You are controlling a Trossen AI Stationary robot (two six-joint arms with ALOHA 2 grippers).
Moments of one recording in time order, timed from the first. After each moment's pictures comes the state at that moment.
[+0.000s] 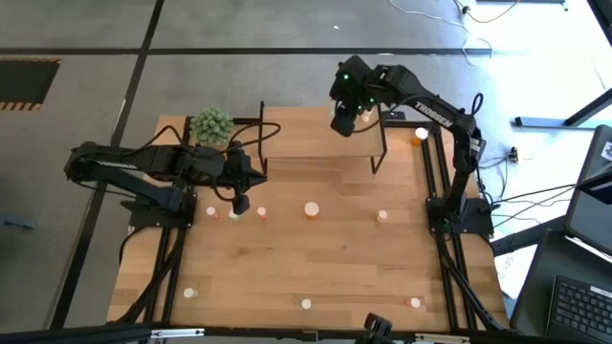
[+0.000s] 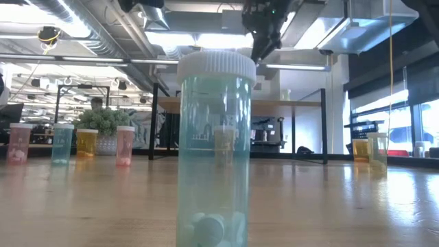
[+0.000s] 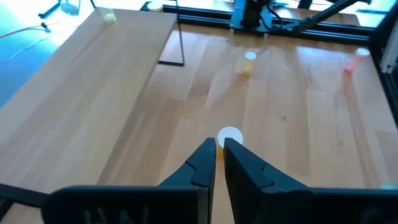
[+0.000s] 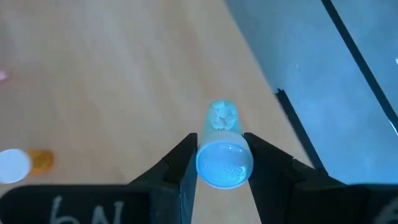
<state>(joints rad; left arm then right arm) -0.10 1.02 1.10 -0.56 -0.33 -0.17 -0.53 1.86 2.07 -1.22 0.06 -0.14</state>
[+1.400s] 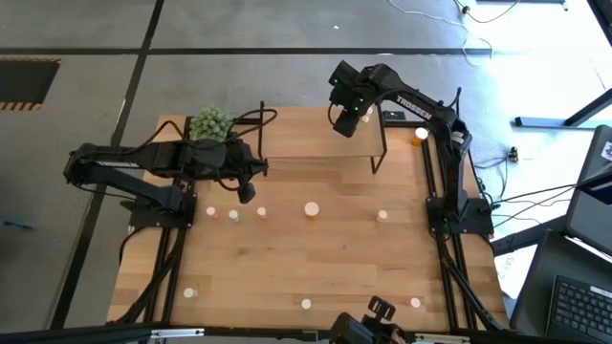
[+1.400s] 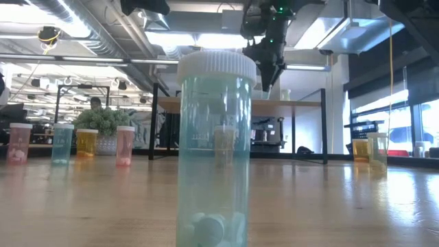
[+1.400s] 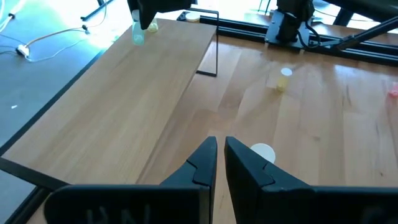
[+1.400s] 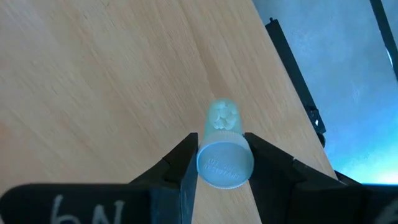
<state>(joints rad) -0.03 1.02 1.10 -0.52 -0.40 -0.17 -0.60 1.99 2.07 -1.35 0.13 -0.14</state>
